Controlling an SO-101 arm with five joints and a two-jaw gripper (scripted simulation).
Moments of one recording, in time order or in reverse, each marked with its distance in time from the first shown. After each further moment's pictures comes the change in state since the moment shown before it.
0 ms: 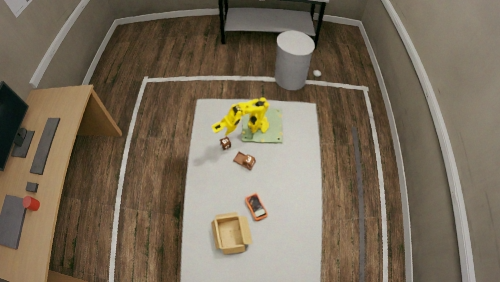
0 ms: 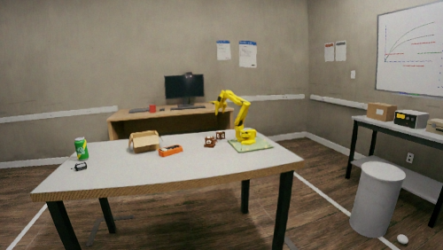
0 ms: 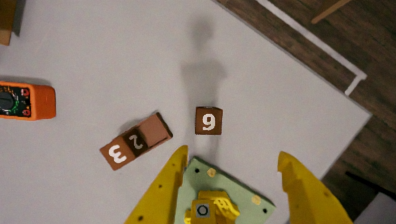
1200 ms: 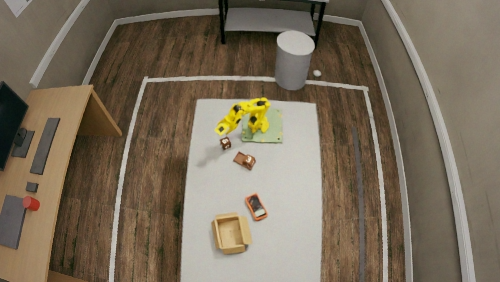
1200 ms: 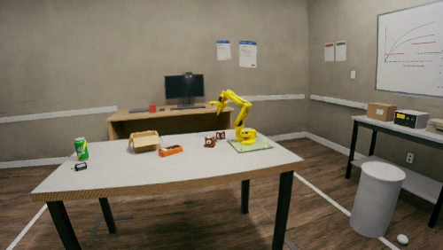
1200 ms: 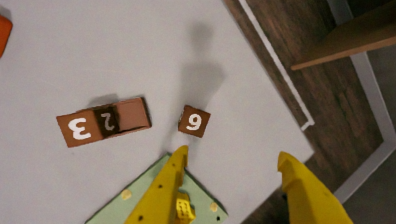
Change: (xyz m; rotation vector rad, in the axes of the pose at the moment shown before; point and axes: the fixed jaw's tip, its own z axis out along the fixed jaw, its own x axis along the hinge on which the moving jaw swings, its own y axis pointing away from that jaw) arm 0.005 -0.004 -0.001 0.011 -0.021 -0.356
